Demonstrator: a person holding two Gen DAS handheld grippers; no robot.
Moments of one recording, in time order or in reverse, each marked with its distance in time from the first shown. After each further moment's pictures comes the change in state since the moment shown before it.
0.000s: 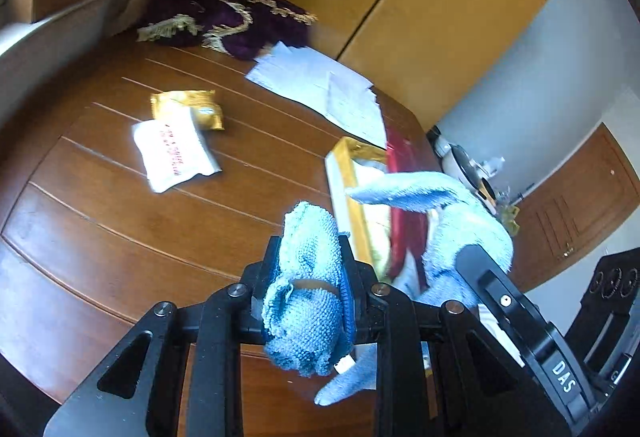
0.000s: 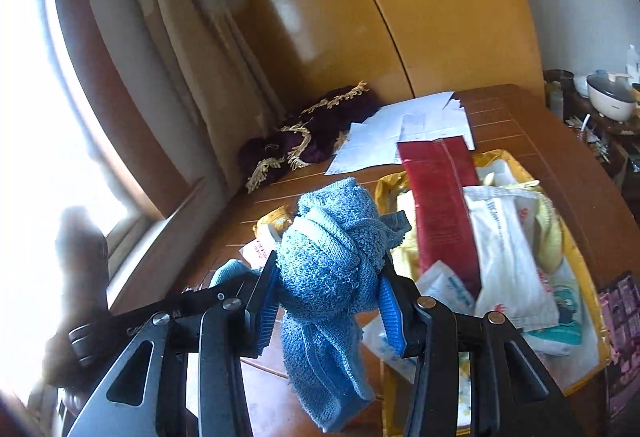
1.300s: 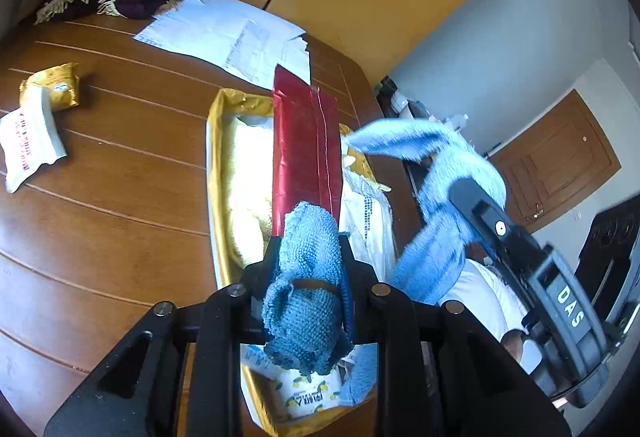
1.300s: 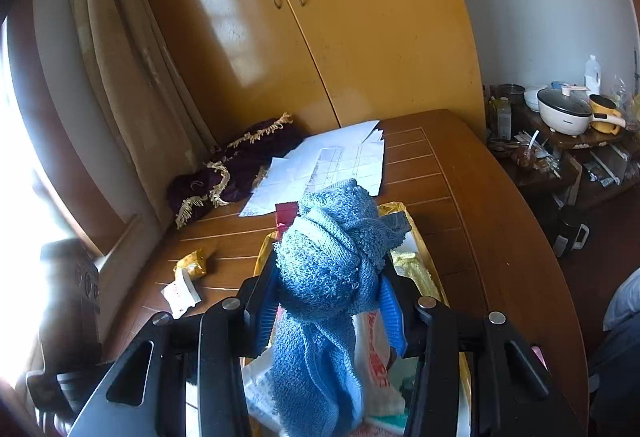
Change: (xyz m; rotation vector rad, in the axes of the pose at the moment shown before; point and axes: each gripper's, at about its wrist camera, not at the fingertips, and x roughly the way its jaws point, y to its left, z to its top) left arm 0.080 -0.083 -0.004 0.059 0.153 -0.125; right arm -0.008 -0.088 0.060 0.016 -0.033 -0.175
